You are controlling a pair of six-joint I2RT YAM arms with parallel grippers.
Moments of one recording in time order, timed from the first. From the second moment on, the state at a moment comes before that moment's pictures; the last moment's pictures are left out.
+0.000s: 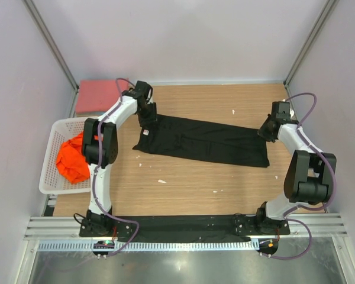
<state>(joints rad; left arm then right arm) -0.29 2.19 1.81 -0.80 0.15 -0.39 -0.15 1.56 1.04 -0.44 0.06 0.48</state>
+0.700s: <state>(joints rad) -0.34 1.93 1.59 -0.70 0.15 -0.47 -0.15 1.56 0.89 -0.34 0.09 0.53</state>
